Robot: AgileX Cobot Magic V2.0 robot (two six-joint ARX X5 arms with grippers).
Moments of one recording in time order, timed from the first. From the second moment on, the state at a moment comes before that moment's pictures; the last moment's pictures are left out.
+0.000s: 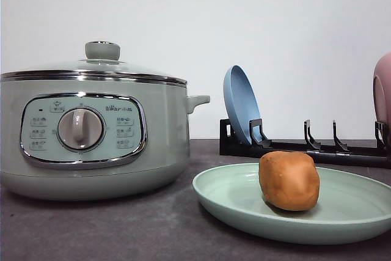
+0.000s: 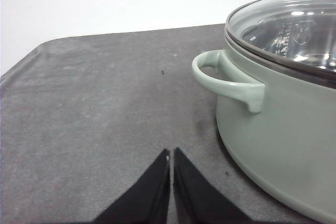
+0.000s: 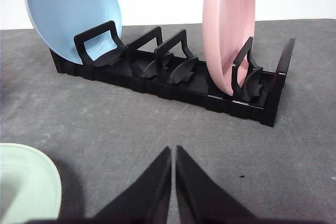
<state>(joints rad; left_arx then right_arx) 0.10 0.01 0.03 -0.18 0.10 0.11 -0.04 0.01 0.02 -0.16 -0.11 0.08</state>
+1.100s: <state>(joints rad) 0.10 0.01 0.03 -0.18 0.10 0.11 -0.04 0.01 0.02 -0.16 -0.11 0.08</state>
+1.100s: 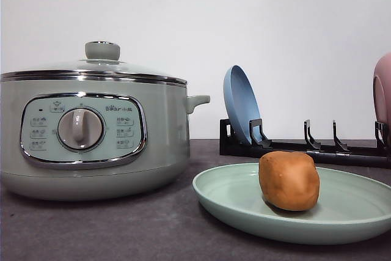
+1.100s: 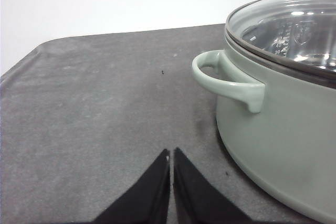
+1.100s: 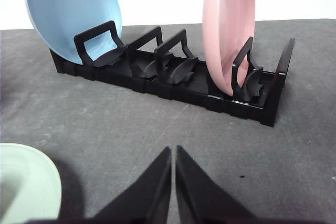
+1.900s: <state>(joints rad) 0.10 0.01 0.03 -0.18 0.10 0.11 -0.04 0.01 0.02 -0.16 -0.11 0.08</state>
